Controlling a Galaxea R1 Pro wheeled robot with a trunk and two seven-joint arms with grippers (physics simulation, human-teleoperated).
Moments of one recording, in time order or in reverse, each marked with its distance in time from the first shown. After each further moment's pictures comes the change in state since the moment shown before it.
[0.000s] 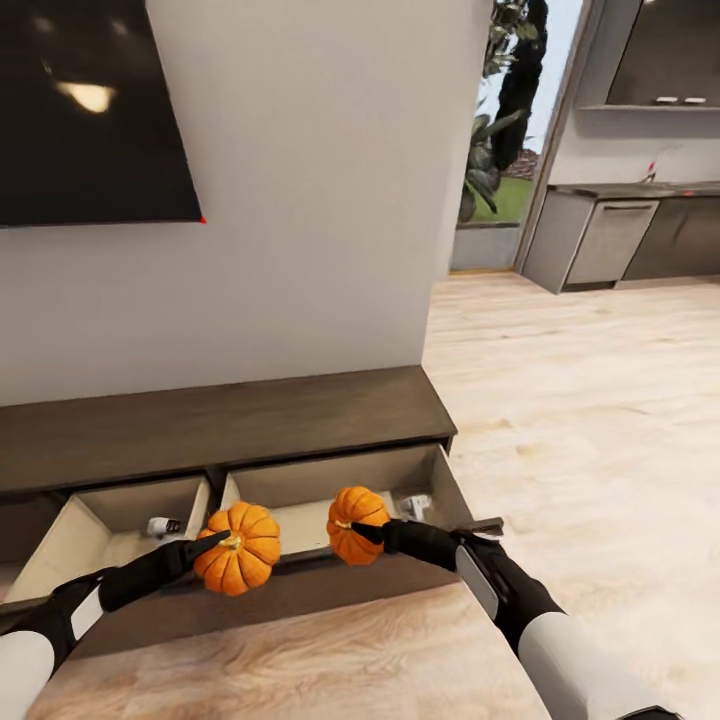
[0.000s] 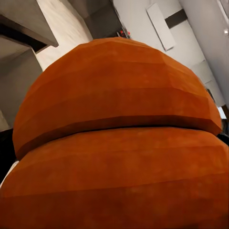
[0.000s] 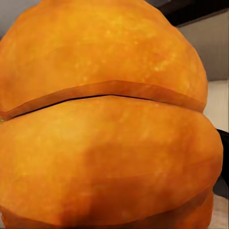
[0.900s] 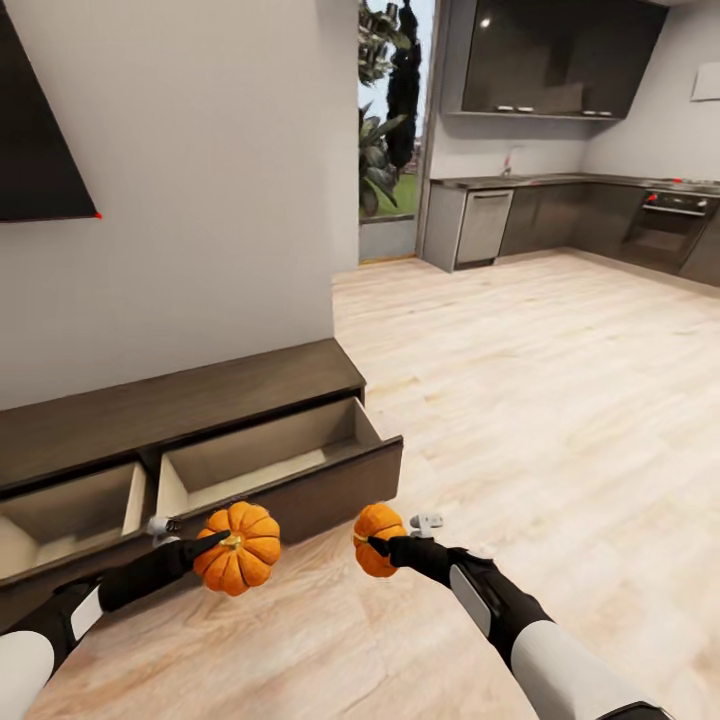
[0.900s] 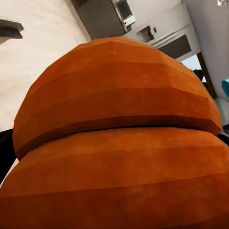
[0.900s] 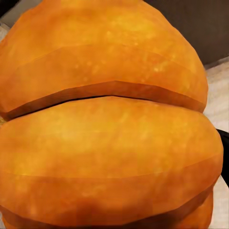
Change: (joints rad) left arm 0.000 0.000 0.001 0.001 0.000 0.001 0.000; right arm 0.000 0.026 0.013 0.125 0.011 -0.087 -0.342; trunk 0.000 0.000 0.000
